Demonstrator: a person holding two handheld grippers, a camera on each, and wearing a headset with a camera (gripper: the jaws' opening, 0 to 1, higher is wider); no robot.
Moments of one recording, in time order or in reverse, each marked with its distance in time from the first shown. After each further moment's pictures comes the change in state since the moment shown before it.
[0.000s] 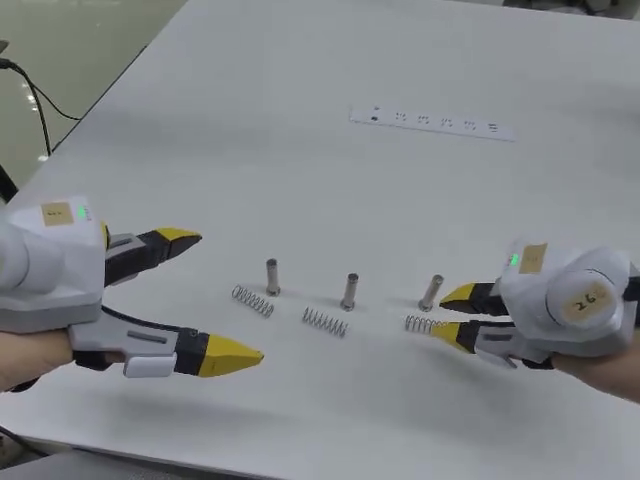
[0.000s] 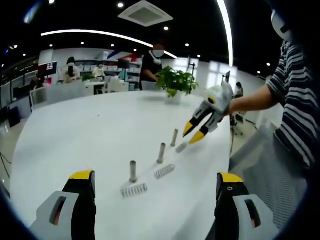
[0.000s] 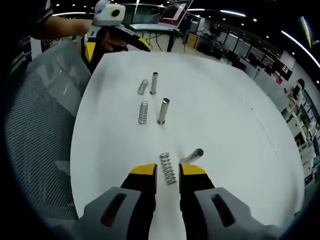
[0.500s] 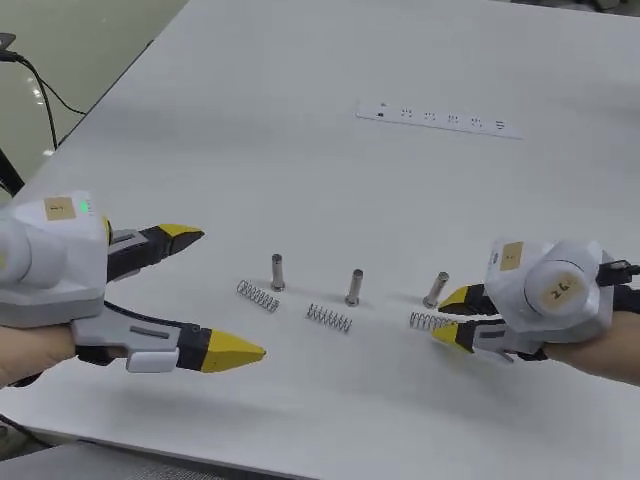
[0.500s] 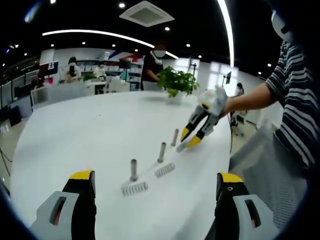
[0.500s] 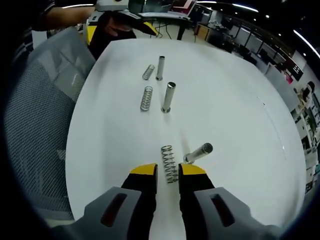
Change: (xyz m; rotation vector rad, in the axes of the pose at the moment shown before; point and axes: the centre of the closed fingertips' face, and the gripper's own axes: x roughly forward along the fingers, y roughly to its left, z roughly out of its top) left arm -0.003 0.001 -0.003 -0.008 -0.001 0.008; right arm 0.018 -0.001 -0.016 -0.016 0.075 0.076
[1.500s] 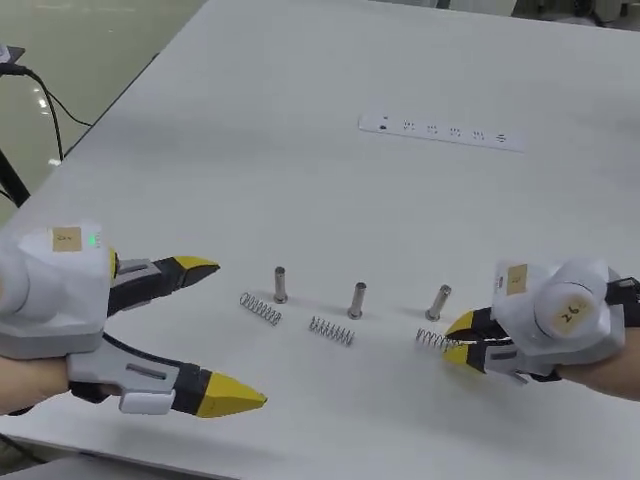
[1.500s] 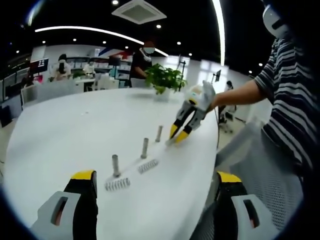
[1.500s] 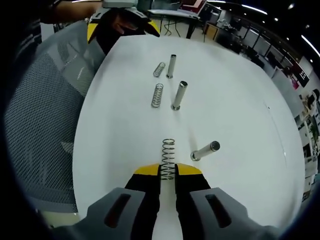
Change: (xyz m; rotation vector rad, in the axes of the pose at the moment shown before) left arm 0.002 -0.031 -0.009 0.013 0.039 -0.123; right arm -0.013 0.014 0.000 -0.060 0.019 0.045
